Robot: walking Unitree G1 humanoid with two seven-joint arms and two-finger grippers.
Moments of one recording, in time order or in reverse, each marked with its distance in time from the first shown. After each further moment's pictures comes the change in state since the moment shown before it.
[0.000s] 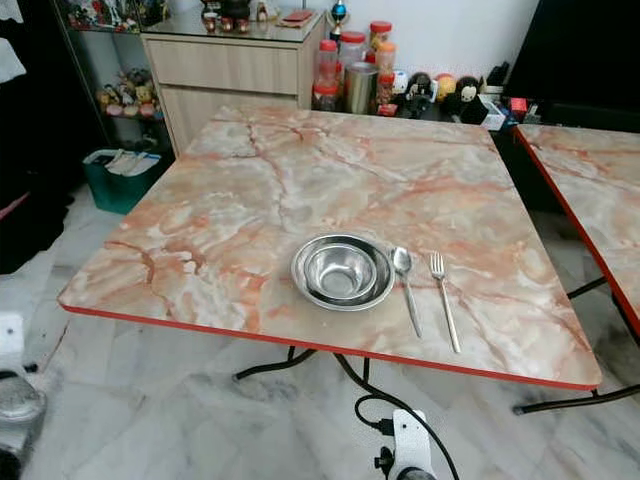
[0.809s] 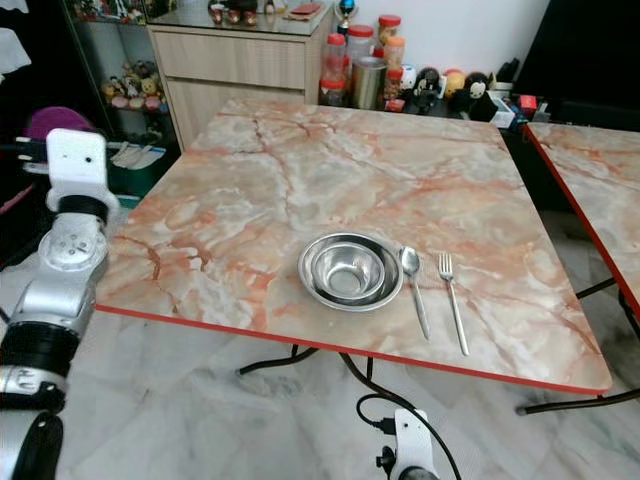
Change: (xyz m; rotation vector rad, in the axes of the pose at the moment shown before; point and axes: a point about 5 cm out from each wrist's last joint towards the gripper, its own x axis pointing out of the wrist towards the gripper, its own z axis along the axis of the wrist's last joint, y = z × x) left arm -0.016 -0.050 0.223 -0.633 -0.427 -0.749; right arm 0.000 -0.001 0.001 -0.002 0.000 -0.003
